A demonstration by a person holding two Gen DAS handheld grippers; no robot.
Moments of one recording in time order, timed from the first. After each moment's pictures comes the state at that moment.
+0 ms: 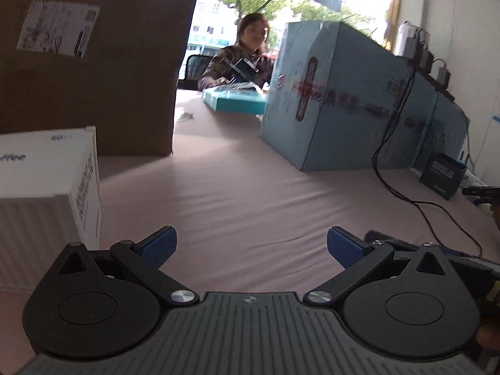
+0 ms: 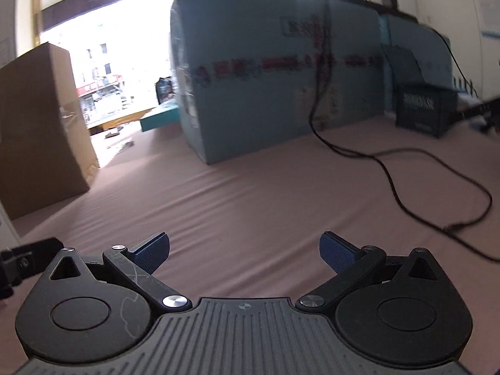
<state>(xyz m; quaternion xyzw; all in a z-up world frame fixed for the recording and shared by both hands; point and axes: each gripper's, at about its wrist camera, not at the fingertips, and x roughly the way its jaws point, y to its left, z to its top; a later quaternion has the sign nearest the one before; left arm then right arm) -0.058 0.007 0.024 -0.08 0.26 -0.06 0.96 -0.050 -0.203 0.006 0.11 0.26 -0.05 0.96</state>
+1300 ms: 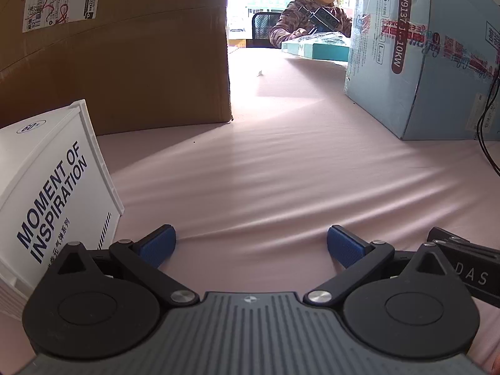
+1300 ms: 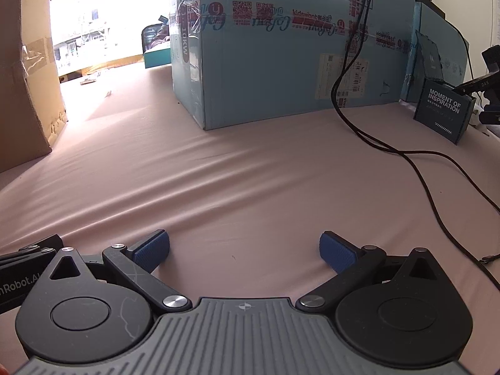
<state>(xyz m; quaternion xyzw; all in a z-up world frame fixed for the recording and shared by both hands) 0.022 0.005 0.002 -0.03 0.33 0.07 0.94 0.030 -0.160 -0.006 0.01 0.33 -0.08 0.94</state>
